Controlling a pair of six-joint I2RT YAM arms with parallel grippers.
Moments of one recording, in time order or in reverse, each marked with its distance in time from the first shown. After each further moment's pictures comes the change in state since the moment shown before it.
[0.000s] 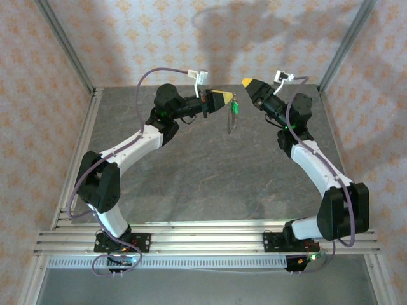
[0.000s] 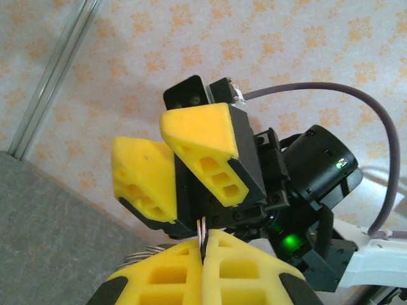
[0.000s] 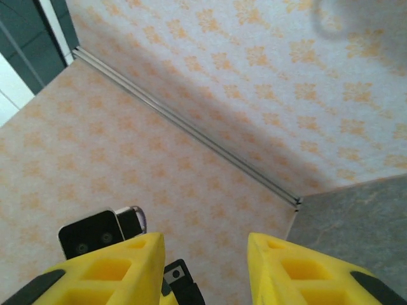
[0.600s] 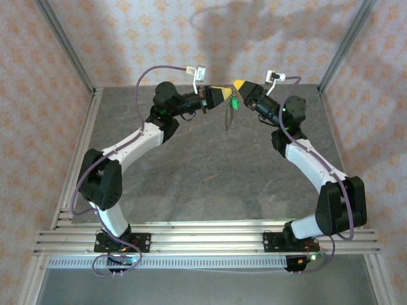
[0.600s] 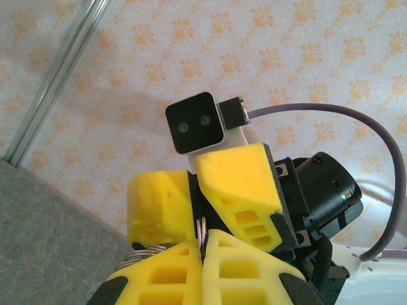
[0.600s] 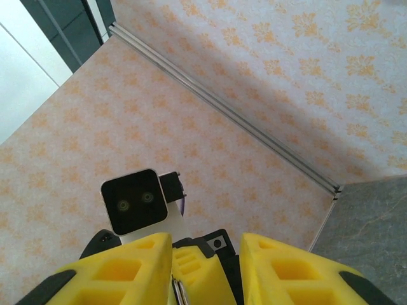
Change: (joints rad) left arm 0.015 0.028 0.028 0.040 0.002 -0.064; right arm 0.055 0.033 -0.012 0.121 -0.052 0.044
